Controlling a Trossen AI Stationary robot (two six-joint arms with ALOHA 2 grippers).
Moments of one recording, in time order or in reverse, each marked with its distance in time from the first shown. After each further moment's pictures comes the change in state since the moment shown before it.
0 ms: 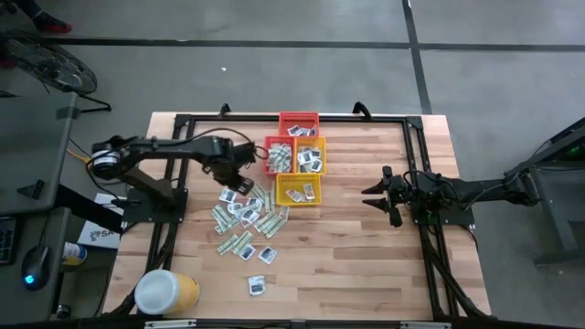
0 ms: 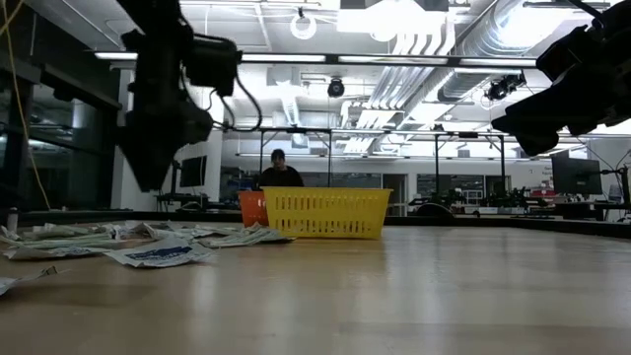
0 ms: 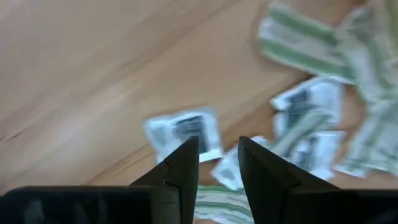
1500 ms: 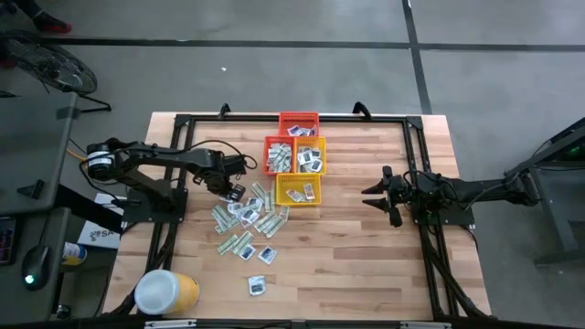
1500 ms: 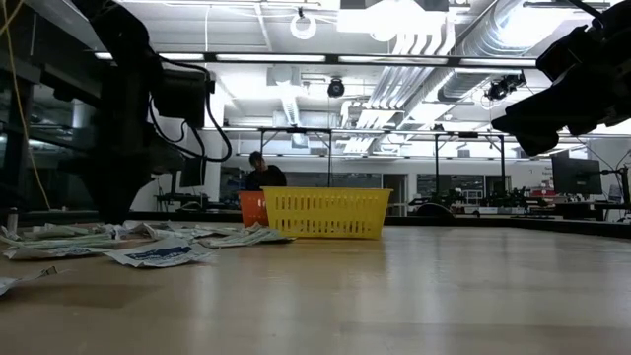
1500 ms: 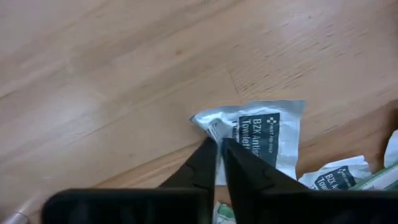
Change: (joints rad) left arm -0.006 -0.009 -0.298 0.208 -0.054 -0.141; right arm 0.000 0.000 0.000 0.000 0.000 0.000
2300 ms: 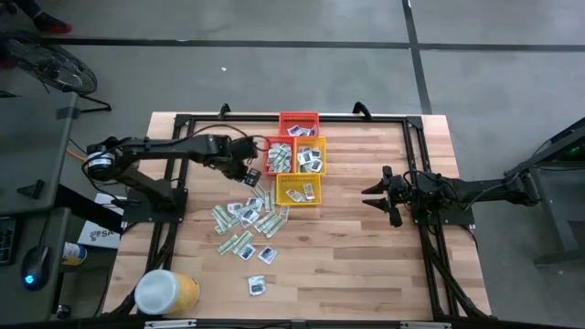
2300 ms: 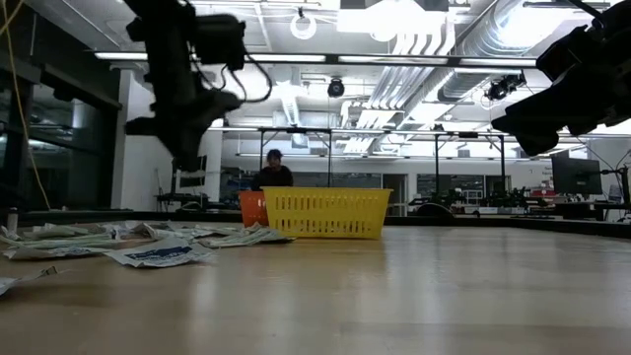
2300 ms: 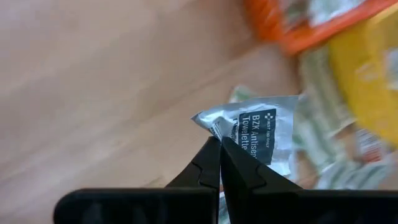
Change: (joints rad) left arm -0.005 -0.036 0.325 -0.085 -0.080 0.043; right arm 0.000 0.000 0.000 0.000 0.000 0.000
